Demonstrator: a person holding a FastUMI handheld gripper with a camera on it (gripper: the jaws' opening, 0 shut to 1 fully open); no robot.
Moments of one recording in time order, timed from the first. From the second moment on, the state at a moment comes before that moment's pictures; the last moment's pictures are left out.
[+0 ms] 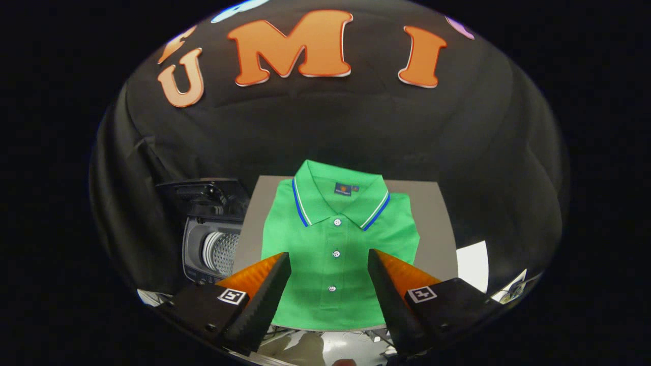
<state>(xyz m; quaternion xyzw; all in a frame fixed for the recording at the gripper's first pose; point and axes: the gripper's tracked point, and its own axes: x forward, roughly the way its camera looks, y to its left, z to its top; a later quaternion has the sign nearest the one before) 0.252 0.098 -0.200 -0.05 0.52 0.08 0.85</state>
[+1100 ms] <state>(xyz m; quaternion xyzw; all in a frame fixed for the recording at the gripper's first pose) 0.259 0.093 -0.270 -0.08 0.68 0.07 0.73</state>
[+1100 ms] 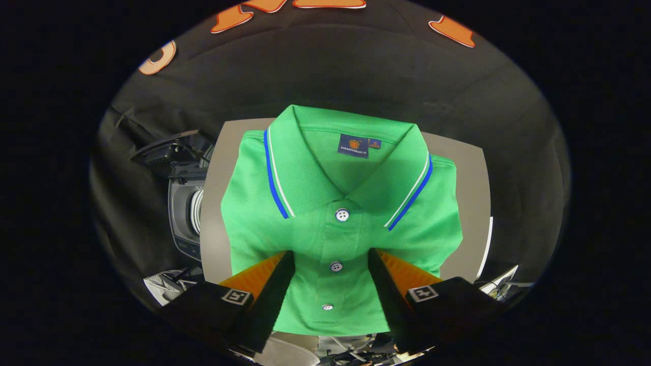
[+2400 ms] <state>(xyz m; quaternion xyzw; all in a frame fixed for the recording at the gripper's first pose) 0.273 0.111 -0.180 0.09 0.11 0.19 0.97</state>
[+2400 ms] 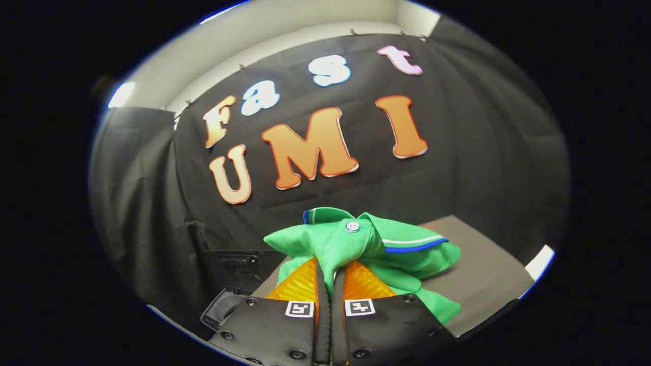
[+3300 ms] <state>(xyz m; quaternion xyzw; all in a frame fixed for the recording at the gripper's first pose) 0.184 0.389 -0.103 0.07 0.03 0.30 0.95</state>
